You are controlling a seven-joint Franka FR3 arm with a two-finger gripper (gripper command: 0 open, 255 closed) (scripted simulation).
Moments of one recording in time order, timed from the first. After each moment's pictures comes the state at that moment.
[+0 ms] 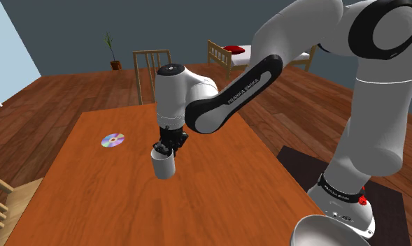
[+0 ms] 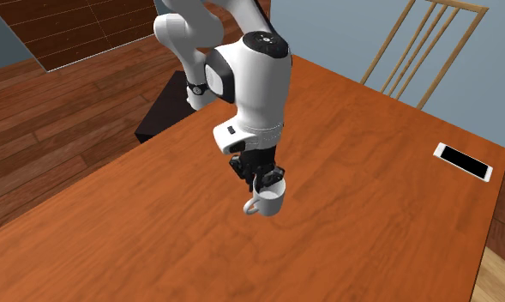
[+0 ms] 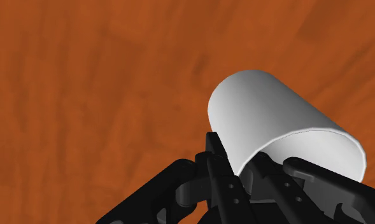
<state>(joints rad) 0.12 0.26 0.48 -2.00 -0.31 2.34 1.00</state>
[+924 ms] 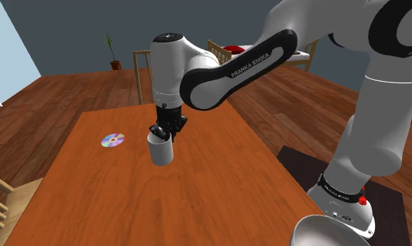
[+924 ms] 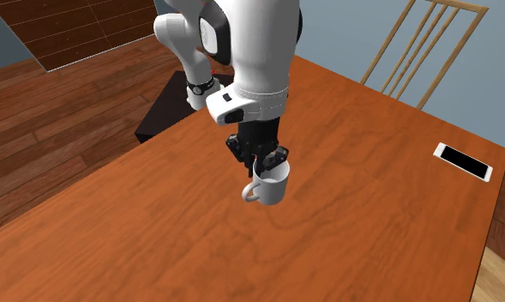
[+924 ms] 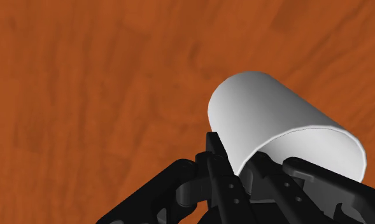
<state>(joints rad) 0.10 0.17 0.51 -1.92 -0.23 2.19 0.93</state>
